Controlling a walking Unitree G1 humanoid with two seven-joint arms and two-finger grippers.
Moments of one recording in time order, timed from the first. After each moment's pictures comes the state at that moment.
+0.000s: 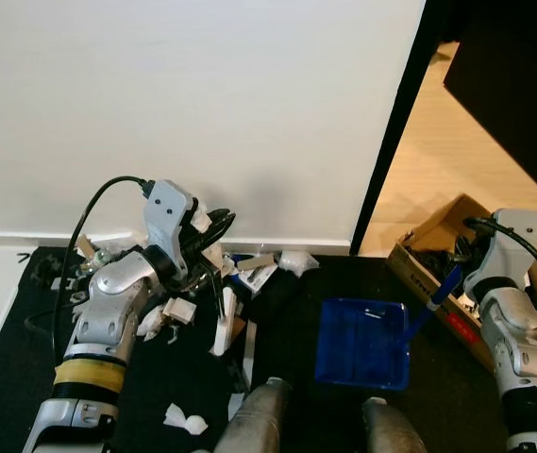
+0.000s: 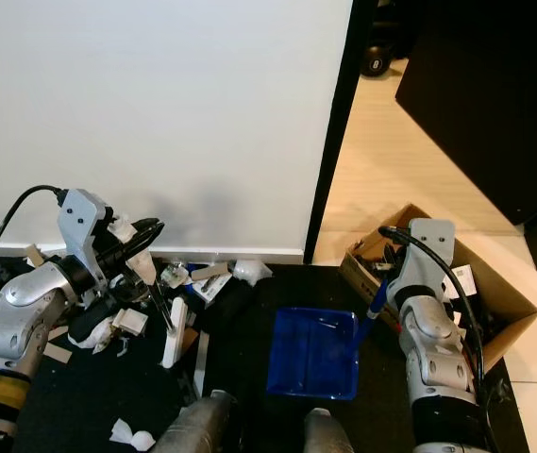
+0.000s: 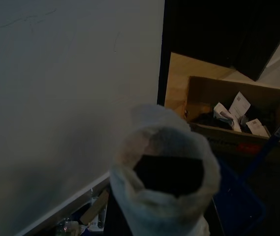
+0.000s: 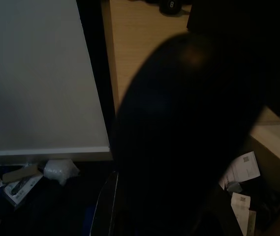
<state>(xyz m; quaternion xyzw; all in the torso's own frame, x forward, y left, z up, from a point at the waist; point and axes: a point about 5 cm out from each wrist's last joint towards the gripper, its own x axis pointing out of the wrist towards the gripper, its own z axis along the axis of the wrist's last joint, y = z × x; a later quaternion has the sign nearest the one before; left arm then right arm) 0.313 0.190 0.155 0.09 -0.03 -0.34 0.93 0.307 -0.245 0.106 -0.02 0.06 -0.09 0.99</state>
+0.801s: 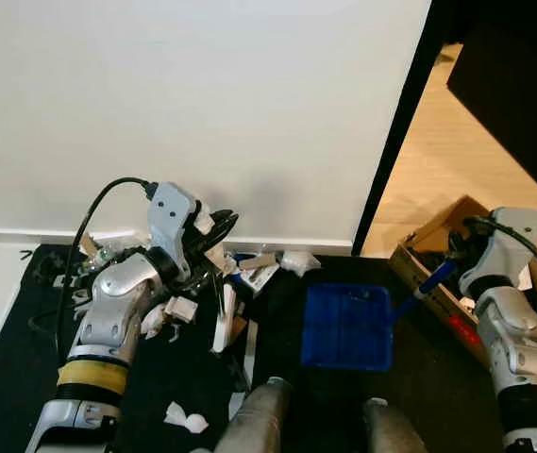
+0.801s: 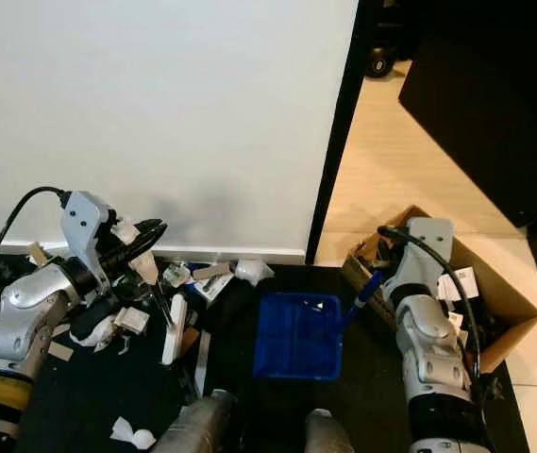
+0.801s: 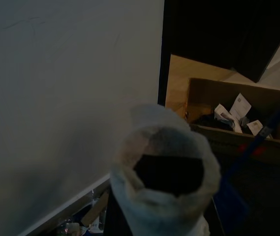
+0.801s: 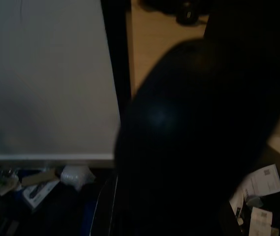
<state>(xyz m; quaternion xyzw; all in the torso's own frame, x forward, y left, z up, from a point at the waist) 0.312 0.187 0.153 0.09 -0.04 -0.35 0.93 0.310 -0.239 0.101 -0.01 0.04 -0.06 1.00</state>
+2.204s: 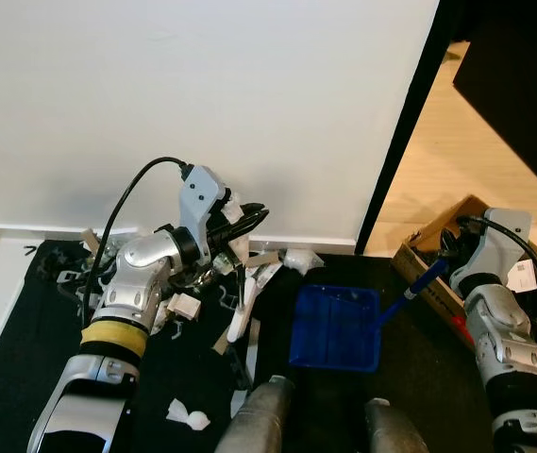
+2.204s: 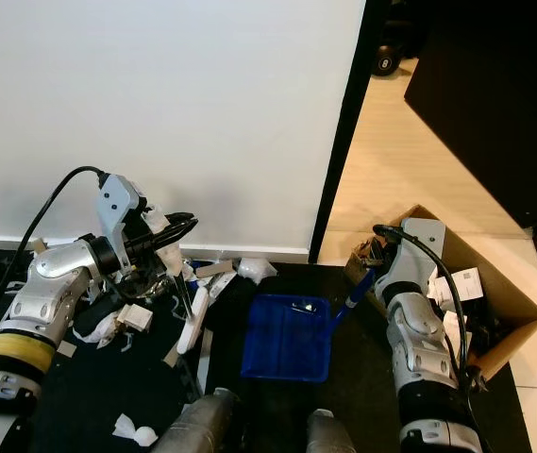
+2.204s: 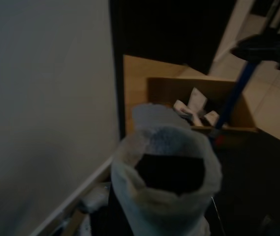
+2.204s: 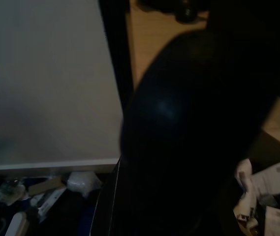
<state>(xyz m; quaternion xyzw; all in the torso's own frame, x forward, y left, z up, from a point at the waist) 0.339 0.160 0.160 0.09 -0.03 -0.47 0.87 0.329 -0.238 0.100 0.01 0.04 -0.09 1.00</state>
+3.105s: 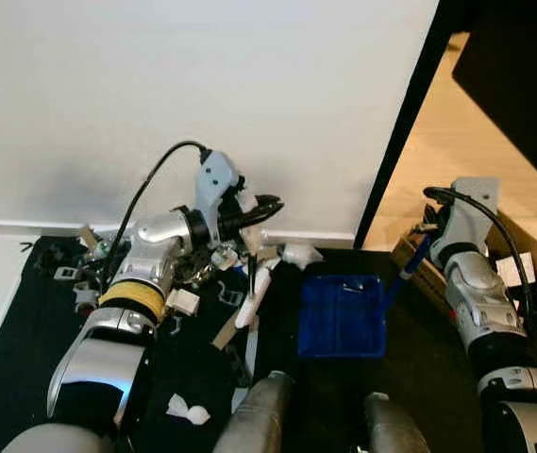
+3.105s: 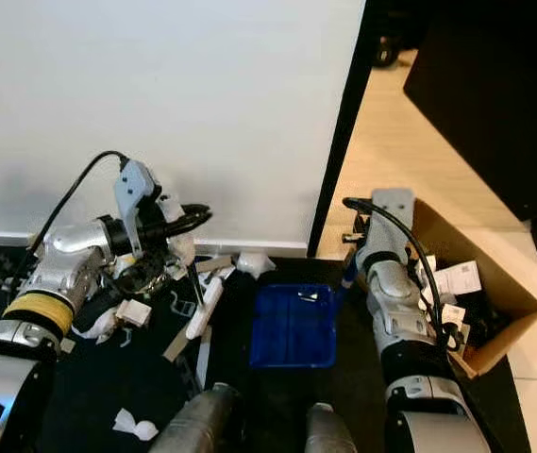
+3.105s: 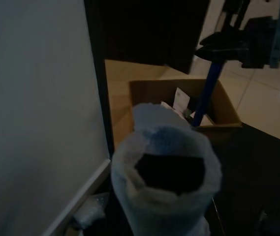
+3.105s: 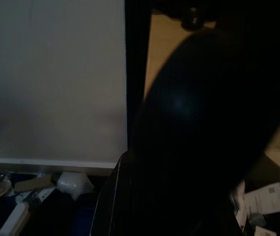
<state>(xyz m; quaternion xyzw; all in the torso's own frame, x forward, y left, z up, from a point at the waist) 0.363 0.150 0.174 0.12 -0.05 -0.51 0.85 0.355 -0.214 0.121 -0.05 0.02 -0.06 1.00</state>
